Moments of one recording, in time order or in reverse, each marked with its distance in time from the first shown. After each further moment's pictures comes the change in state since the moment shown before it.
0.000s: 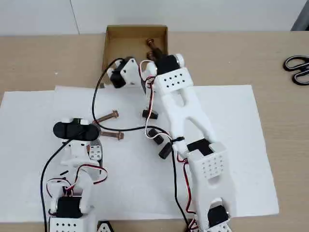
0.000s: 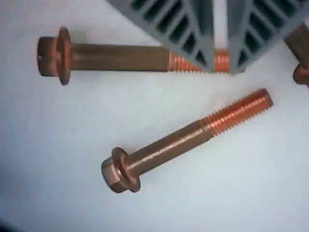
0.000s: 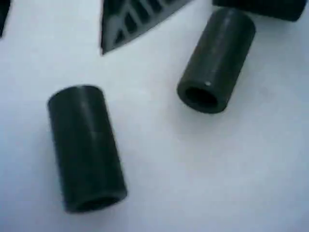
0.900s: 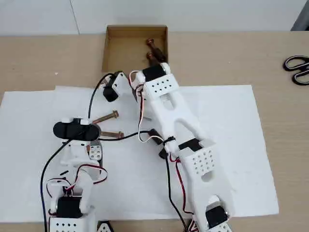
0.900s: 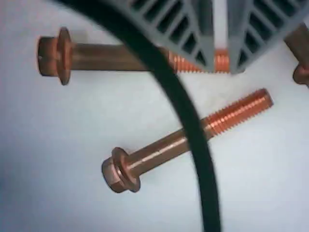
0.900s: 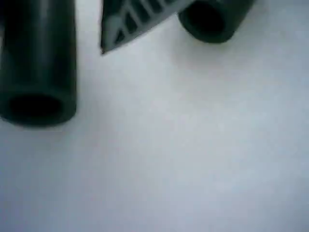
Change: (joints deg) left arm 0.0 0.0 0.0 0.0 0.0; right arm -2.9 9.5 0.0 -6.0 3.9
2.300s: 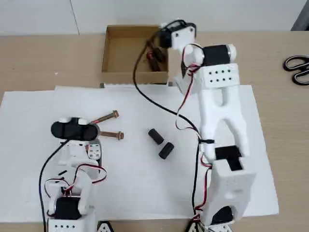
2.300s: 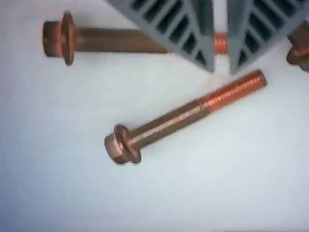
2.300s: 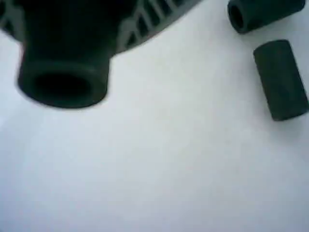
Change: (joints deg) left arm 0.0 0.1 -4.7 0.1 -0.1; right arm 18.7 -28.2 8.7 6.2 -28.1
